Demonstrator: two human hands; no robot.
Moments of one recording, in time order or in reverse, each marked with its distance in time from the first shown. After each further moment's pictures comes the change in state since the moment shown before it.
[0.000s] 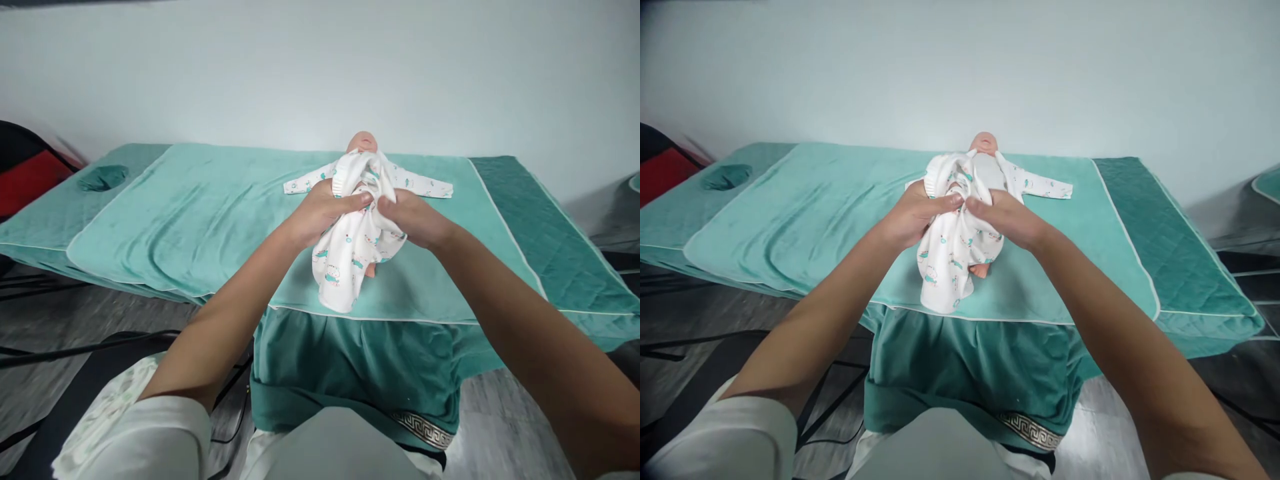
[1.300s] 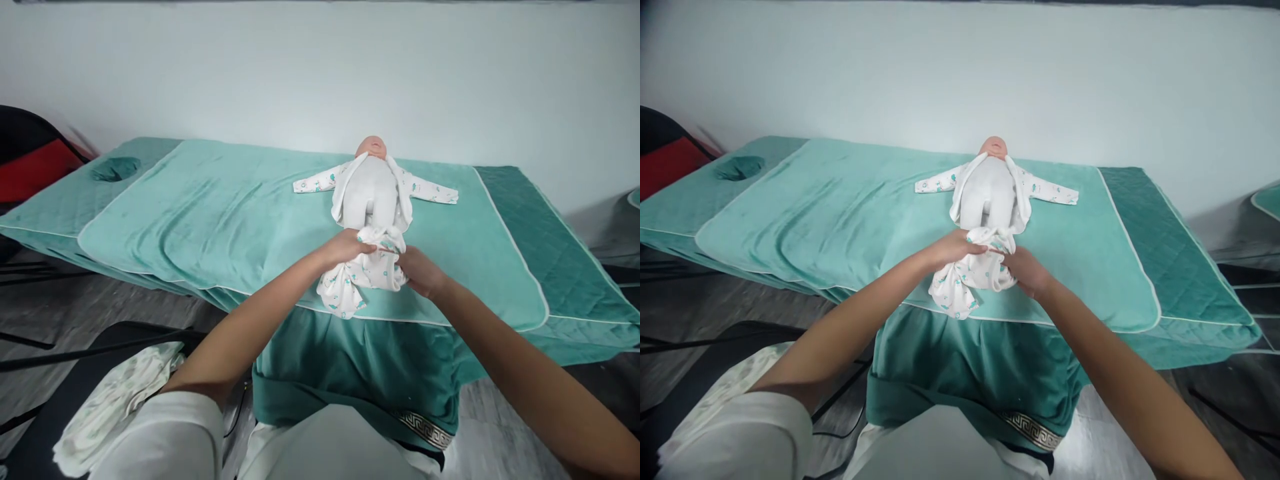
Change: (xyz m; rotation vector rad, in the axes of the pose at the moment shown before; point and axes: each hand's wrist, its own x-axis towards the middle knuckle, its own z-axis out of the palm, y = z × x) left_hand -0.016 -0.063 0.010 0.274 -0.014 -0.416; right_hand -0.053 0.086 0.027 0.279 0.345 0.351
